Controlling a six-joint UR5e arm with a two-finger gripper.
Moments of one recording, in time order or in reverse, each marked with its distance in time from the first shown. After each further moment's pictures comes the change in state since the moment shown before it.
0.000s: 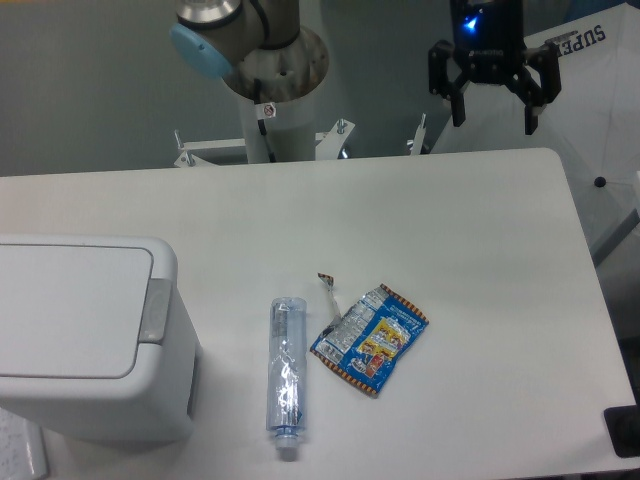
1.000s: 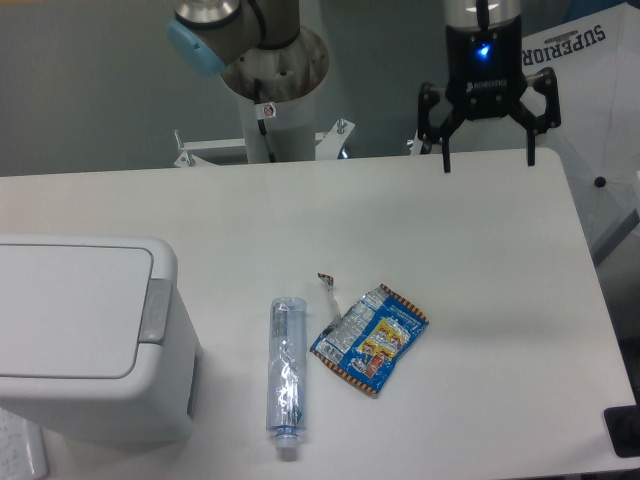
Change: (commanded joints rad) arm -0.181 -0.155 0.161 0.100 -0.091 -0.796
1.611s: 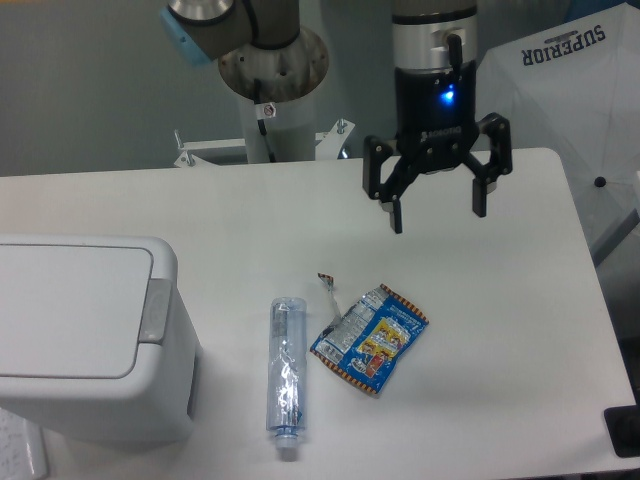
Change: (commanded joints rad) arm -0.132 -0.071 0.061 0.008 -0.008 -0.479
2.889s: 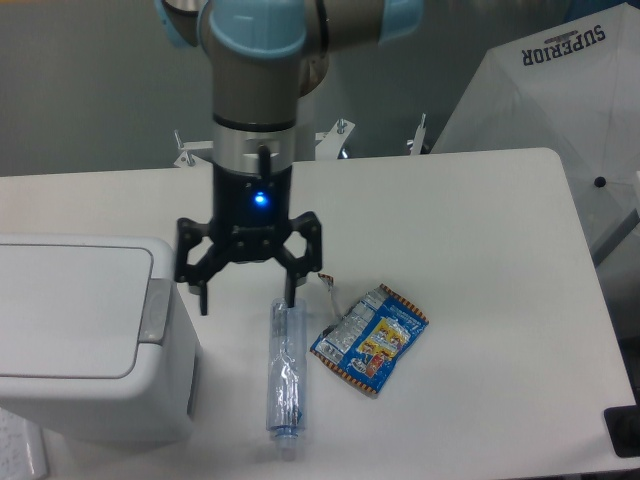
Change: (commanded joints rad) arm -0.302 -0.089 0.015 0.051 -0.003 -0.178
